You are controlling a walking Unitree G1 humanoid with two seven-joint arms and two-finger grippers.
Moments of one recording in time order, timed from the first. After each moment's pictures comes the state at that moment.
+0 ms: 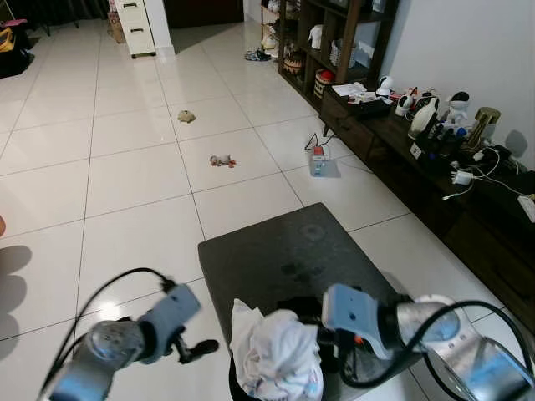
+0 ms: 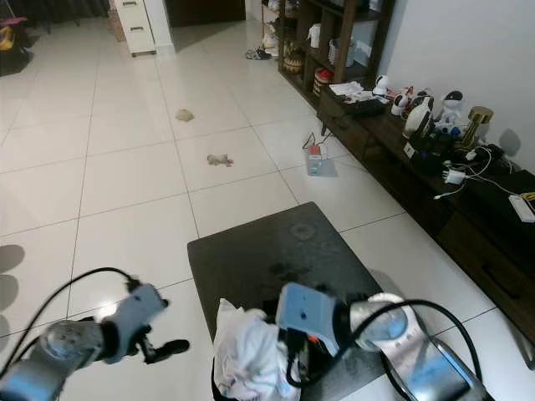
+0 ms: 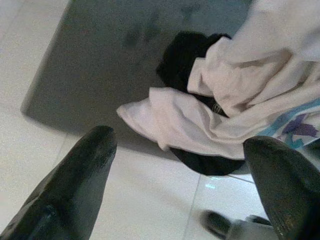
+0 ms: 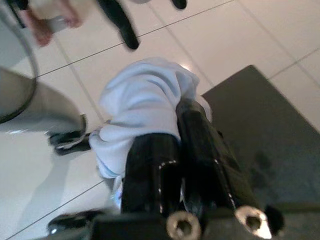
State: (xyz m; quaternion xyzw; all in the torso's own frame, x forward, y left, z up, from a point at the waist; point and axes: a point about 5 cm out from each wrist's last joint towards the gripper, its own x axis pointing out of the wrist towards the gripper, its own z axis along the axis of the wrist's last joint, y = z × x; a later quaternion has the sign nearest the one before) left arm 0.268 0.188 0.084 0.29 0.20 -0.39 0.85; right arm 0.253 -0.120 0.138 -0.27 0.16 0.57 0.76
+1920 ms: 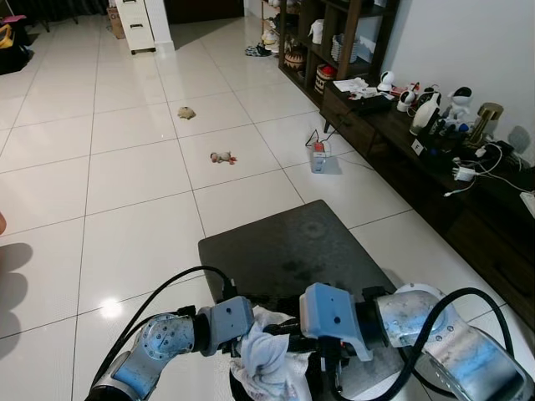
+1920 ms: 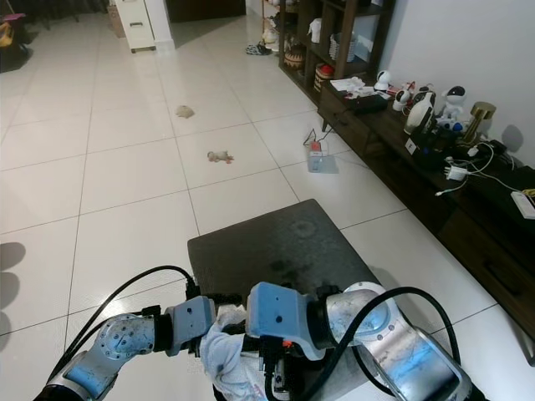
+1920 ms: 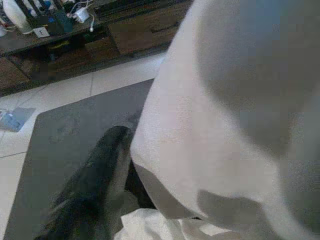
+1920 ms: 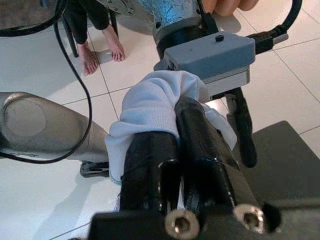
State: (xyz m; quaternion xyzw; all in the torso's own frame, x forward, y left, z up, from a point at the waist) left arm 0.278 0.122 0.080 0.29 0.01 -0.55 0.78; right arm 0.235 -0.087 0.167 -0.25 0.11 0.66 0.70
